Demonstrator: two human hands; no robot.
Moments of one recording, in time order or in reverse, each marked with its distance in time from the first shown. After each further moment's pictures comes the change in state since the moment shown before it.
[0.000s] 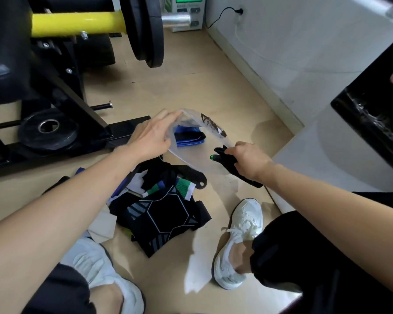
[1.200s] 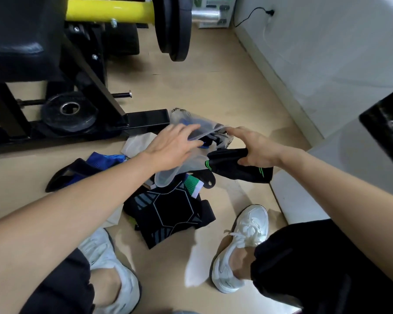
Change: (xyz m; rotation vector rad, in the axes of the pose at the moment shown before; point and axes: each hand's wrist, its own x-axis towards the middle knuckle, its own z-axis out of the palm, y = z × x) left_hand -0.023 0.003 0.032 0.394 0.020 0.273; right_hand 0.036 0.001 -0.031 0.266 -0.122 -0.125
